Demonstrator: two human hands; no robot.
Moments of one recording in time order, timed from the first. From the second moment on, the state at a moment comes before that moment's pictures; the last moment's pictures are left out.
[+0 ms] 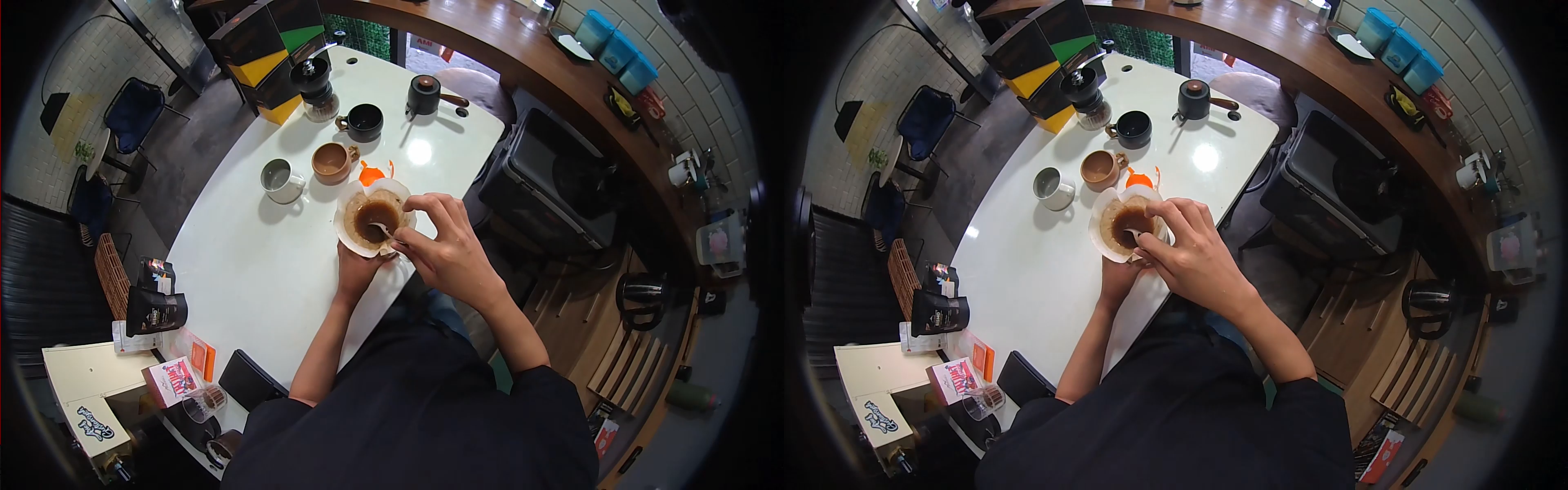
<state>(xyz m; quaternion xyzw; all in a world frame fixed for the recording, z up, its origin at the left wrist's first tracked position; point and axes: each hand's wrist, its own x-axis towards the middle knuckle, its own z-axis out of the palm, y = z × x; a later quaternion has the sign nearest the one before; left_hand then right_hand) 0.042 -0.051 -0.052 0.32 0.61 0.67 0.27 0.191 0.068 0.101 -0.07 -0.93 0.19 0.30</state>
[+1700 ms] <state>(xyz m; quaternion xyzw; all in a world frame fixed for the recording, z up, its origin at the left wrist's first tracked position) 0.045 -0.050 -0.049 0.33 0.62 0.68 0.24 0.183 0.066 0.089 -0.05 -0.94 0.21 0.28</state>
